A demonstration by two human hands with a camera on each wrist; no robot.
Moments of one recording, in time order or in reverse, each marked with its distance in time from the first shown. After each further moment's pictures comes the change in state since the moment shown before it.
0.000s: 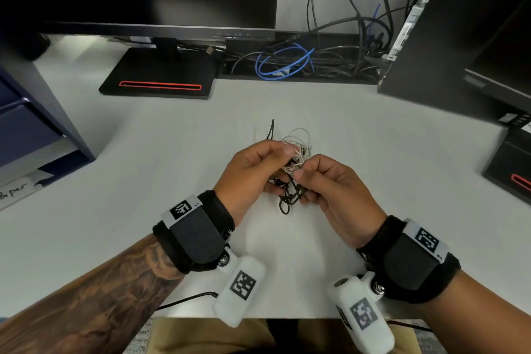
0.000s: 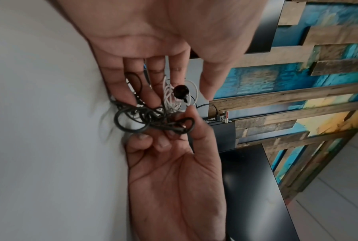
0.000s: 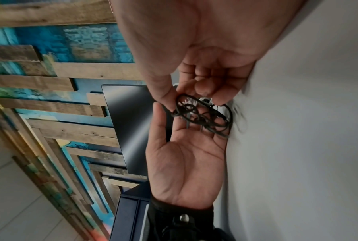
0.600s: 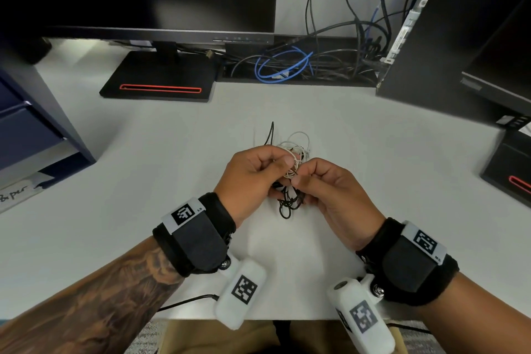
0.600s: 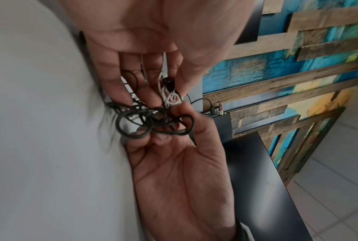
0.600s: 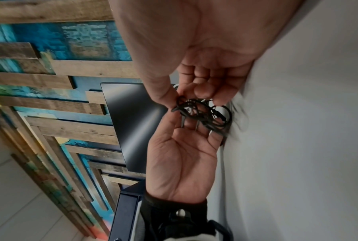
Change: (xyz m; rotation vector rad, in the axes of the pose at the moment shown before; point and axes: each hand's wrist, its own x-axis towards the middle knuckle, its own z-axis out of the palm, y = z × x) left_hand -0.003 0.003 0.003 0.130 0.058 0.023; right_hand -0.001 0.001 0.001 -0.005 -0.022 -0.019
